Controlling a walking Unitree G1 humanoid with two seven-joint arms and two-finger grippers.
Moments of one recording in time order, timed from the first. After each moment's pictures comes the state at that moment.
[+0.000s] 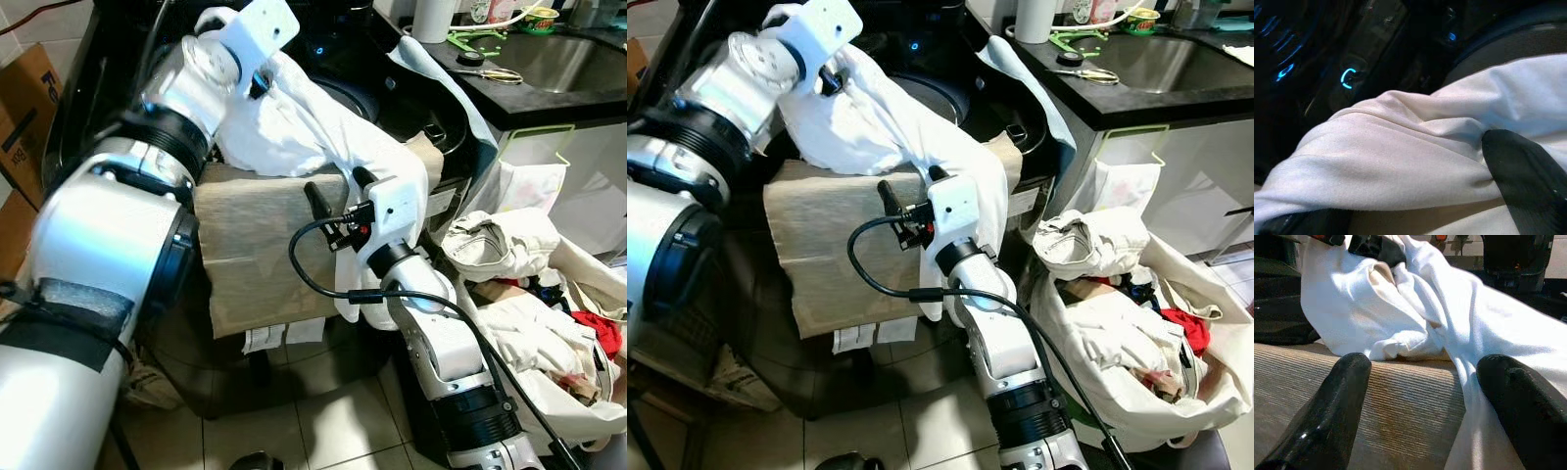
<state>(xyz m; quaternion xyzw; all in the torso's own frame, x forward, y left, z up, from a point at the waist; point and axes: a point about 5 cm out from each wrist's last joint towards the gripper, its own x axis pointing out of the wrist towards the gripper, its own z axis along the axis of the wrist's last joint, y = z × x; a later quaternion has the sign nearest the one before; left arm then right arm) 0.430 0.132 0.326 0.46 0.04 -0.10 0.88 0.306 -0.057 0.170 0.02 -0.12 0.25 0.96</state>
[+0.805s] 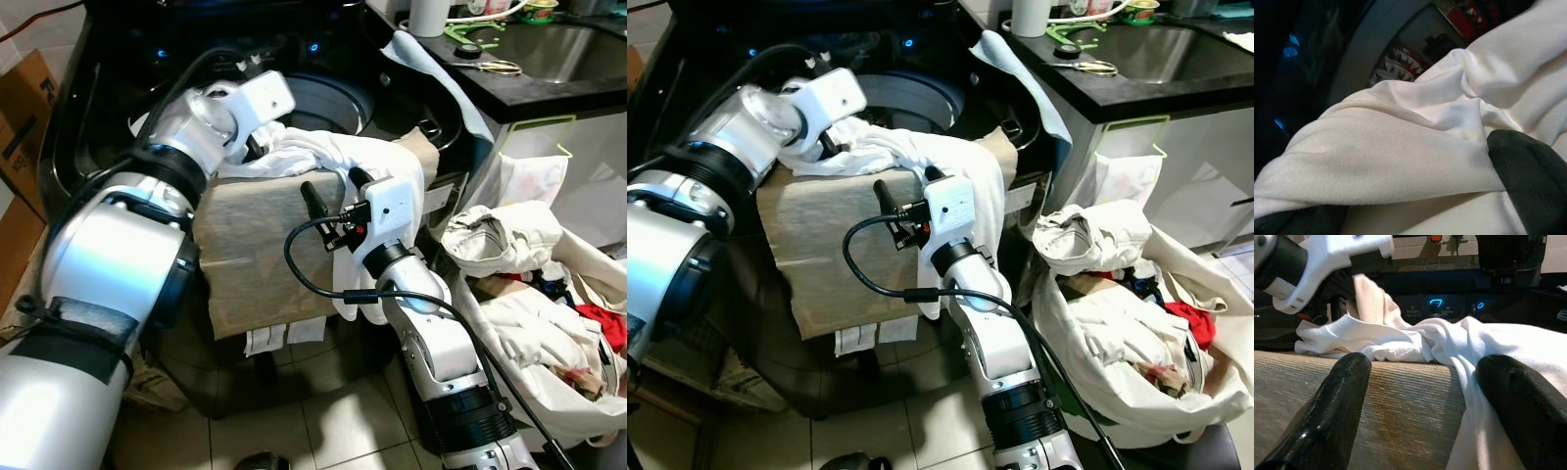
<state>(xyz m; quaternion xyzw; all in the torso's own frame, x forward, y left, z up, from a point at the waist) 0.425 0.151 0.265 0.39 0.19 -0.17 0.89 0.306 -0.052 0.169 0.02 -0.12 0.24 0.96</state>
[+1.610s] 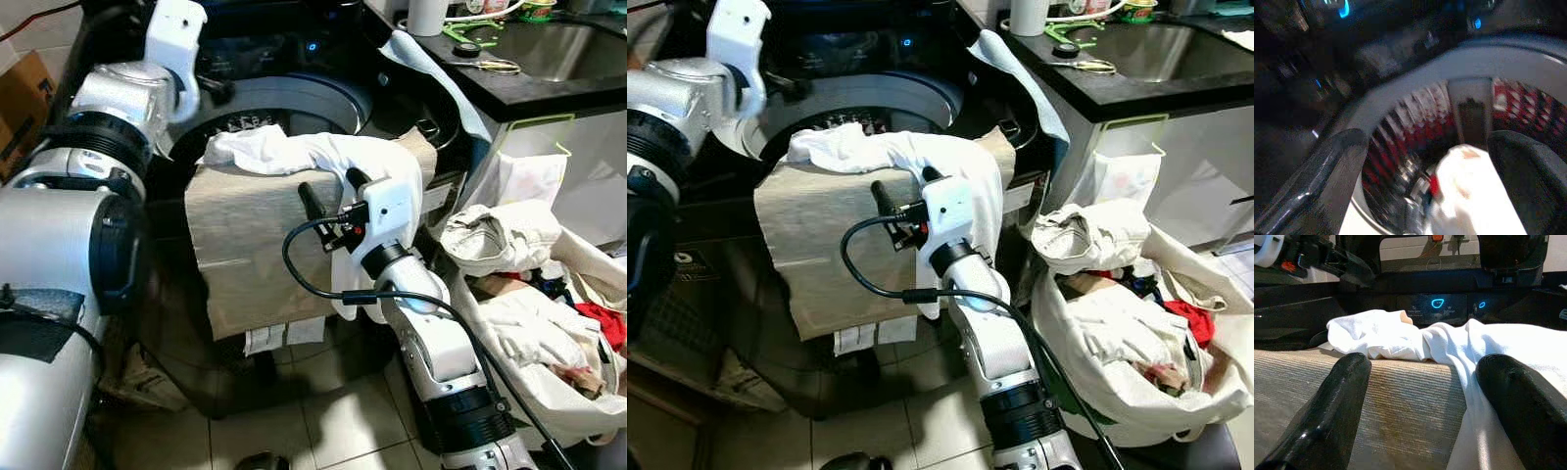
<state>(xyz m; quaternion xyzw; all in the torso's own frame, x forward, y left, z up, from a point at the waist) 0.425 0.195 0.312 0.17 0.09 -0.06 0.98 0.305 -0.051 0.170 0.03 -0.12 0.25 0.96</state>
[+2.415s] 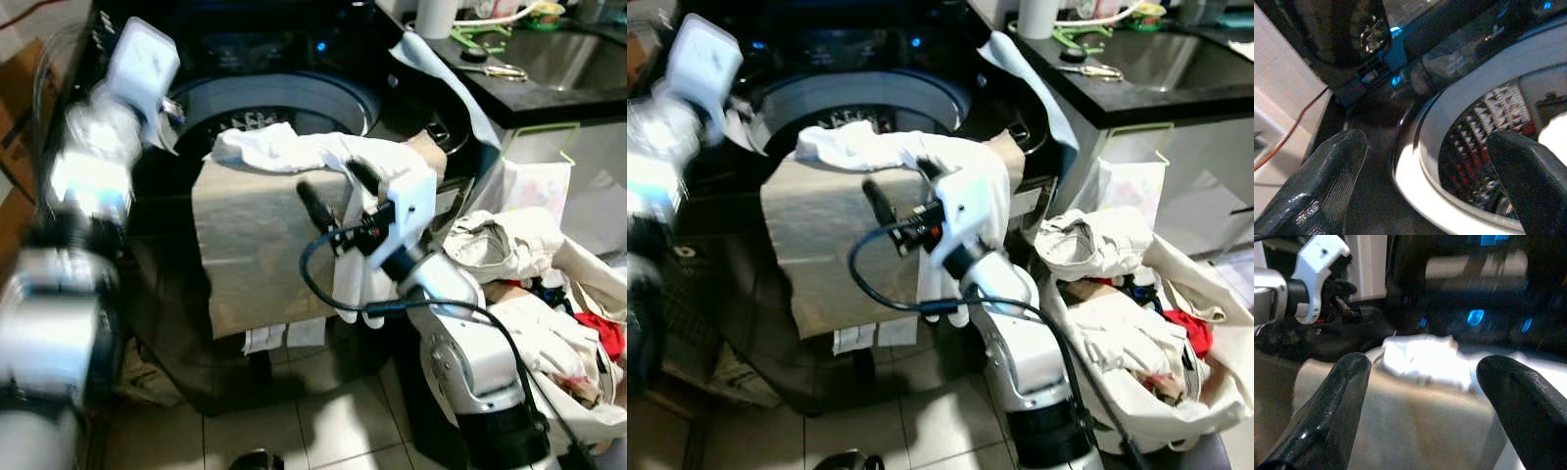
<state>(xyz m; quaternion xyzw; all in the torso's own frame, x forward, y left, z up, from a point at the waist) 0.394 0.230 0.256 0.31 -0.01 0.02 0.95 0.284 -0.071 0.181 0.06 -0.10 0.33 0.94</state>
